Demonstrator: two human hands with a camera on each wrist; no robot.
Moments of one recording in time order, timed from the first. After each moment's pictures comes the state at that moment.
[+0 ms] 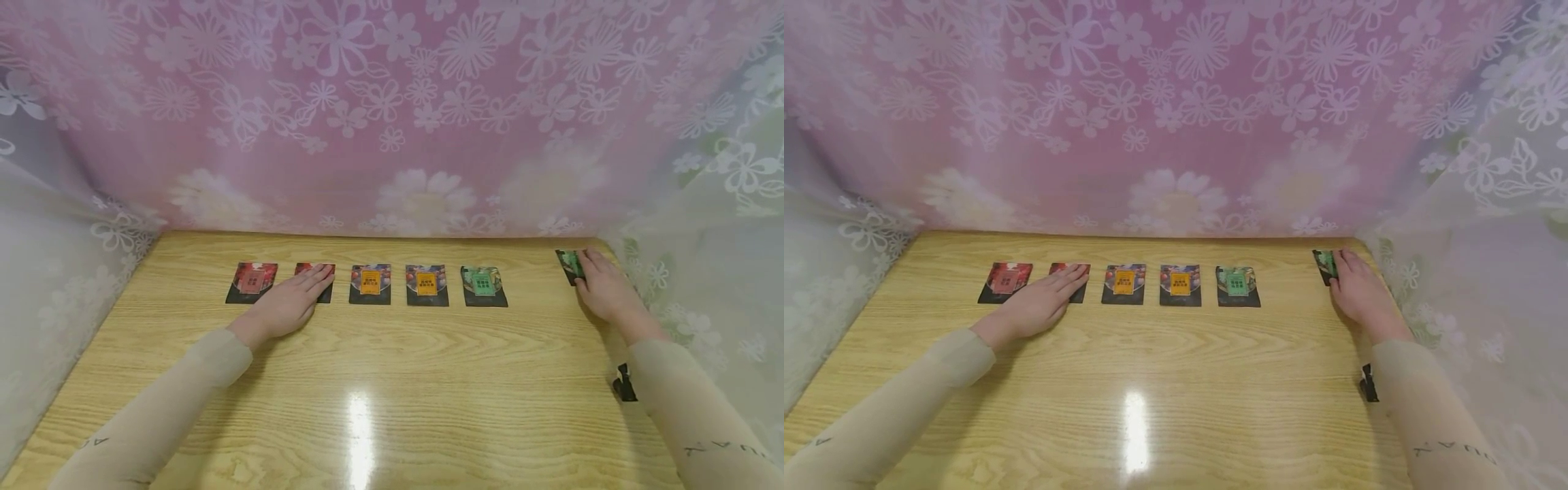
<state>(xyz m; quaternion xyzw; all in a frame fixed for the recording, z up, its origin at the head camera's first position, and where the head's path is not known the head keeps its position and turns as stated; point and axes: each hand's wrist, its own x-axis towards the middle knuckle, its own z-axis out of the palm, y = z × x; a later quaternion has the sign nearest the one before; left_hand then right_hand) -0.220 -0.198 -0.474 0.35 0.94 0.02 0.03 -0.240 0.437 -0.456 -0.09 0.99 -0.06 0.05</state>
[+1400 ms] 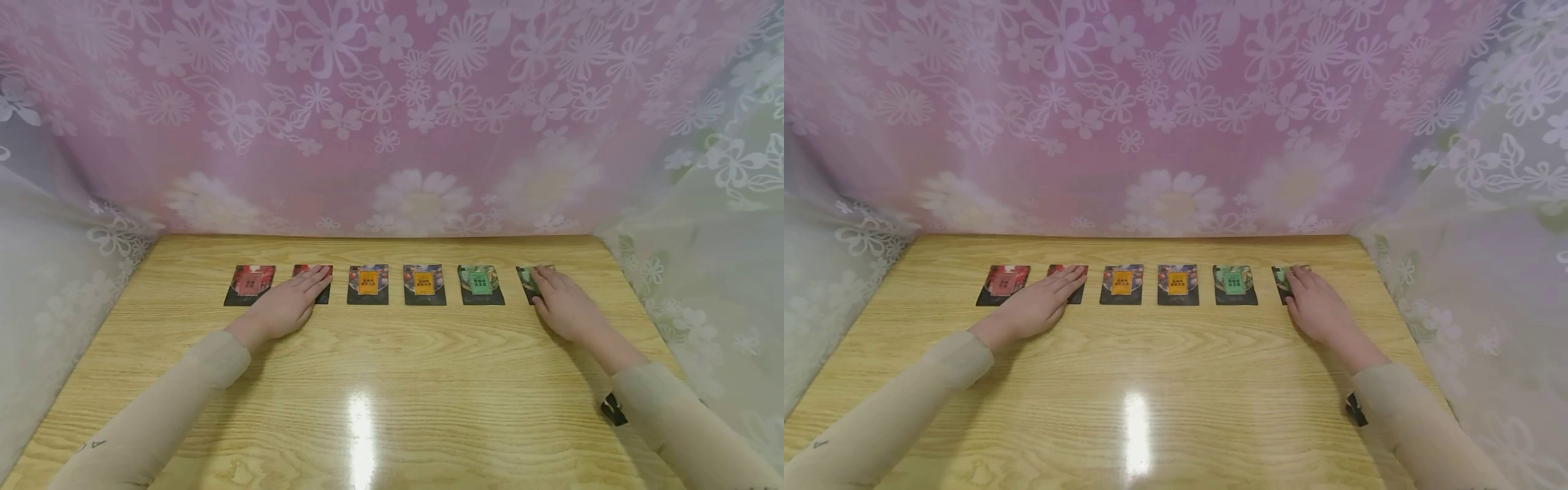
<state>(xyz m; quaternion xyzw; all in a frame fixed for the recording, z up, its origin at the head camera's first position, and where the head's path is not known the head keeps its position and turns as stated) -0.218 -0.197 -0.468 0.34 0.94 0.03 0.04 -0.200 0.362 -0.461 -0.16 0.99 -0.02 0.03</state>
